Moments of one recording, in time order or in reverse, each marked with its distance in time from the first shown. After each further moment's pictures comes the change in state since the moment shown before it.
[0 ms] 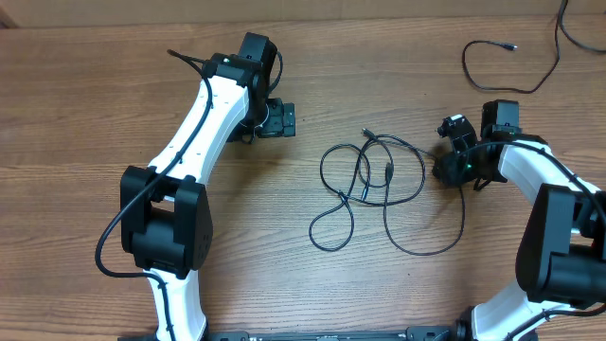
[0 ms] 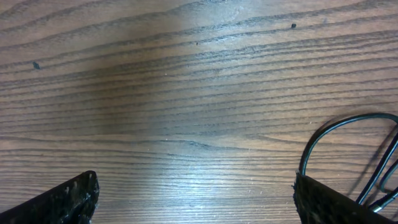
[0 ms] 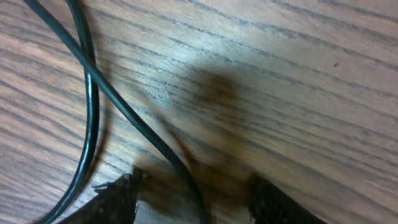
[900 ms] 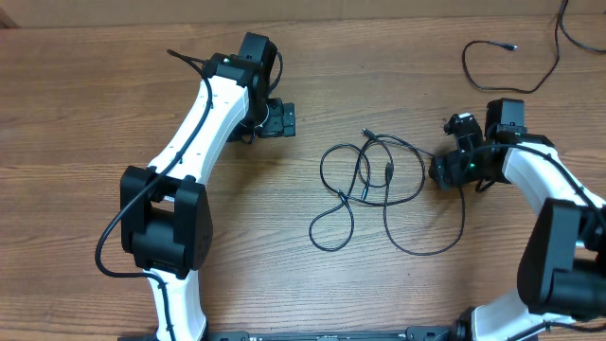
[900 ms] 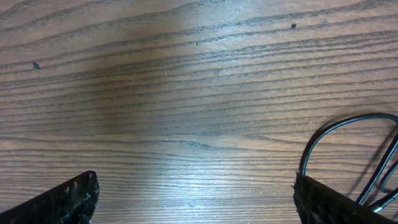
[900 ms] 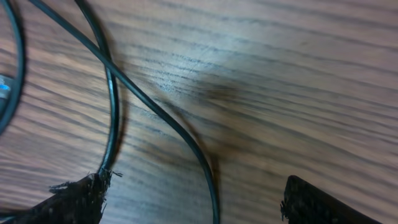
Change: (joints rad) left arm 0.000 0.000 0.000 0.000 0.000 0.000; right arm 0.000 -0.053 -0.001 -0.056 0.011 0.077
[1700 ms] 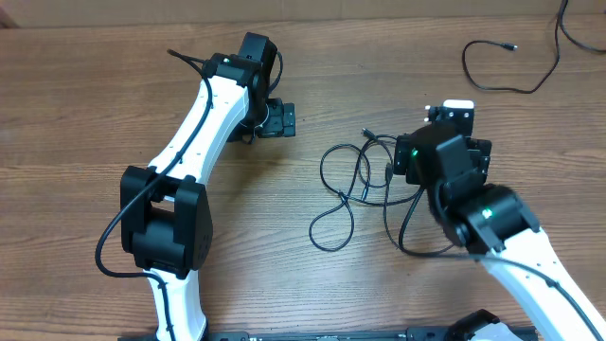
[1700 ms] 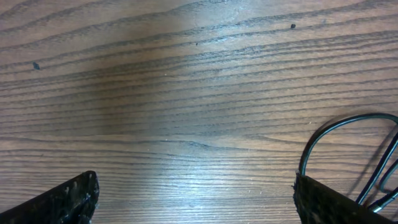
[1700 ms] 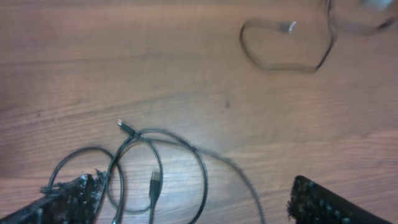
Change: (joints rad) left arm 0.000 0.000 0.000 0.000 0.000 0.000; right arm 0.603 -0.618 0.000 -0.137 0.664 0.810
